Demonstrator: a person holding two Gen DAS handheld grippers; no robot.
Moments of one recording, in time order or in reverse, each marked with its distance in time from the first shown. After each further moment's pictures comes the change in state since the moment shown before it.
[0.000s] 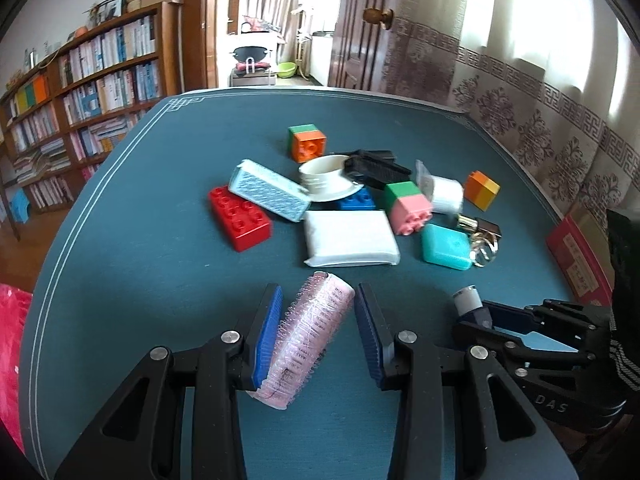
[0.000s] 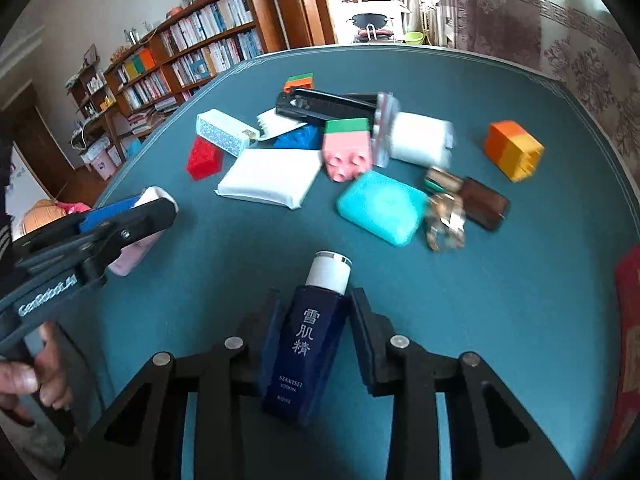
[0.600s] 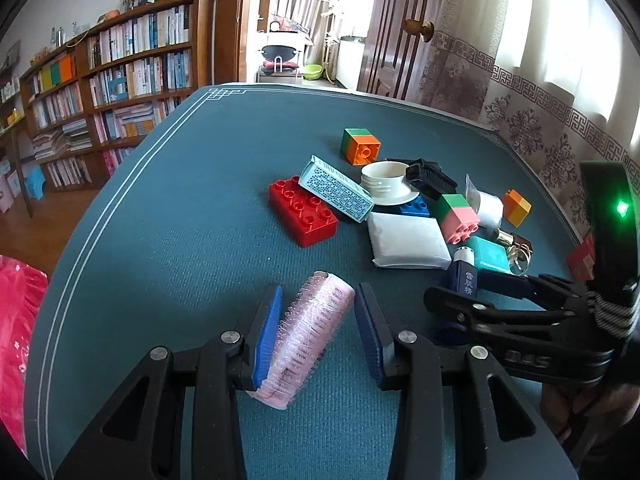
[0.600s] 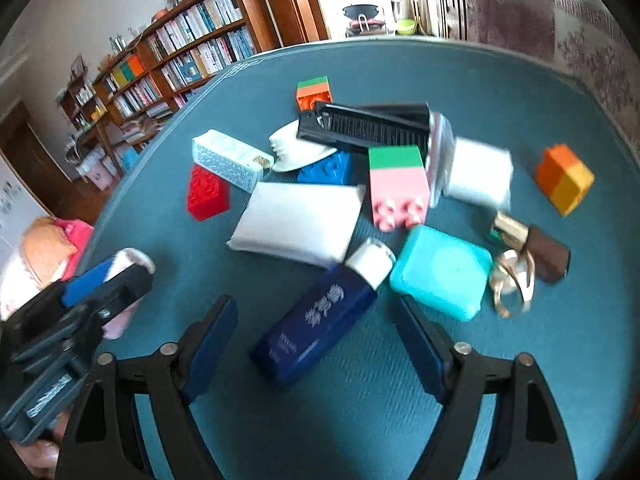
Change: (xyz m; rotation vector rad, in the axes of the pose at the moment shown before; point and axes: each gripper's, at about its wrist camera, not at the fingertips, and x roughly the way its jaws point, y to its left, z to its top) left arm -0.005 0.046 -0.007 -0.099 -0.014 0.056; right arm 0.040 0.033 0.042 0.029 0.025 -0.031
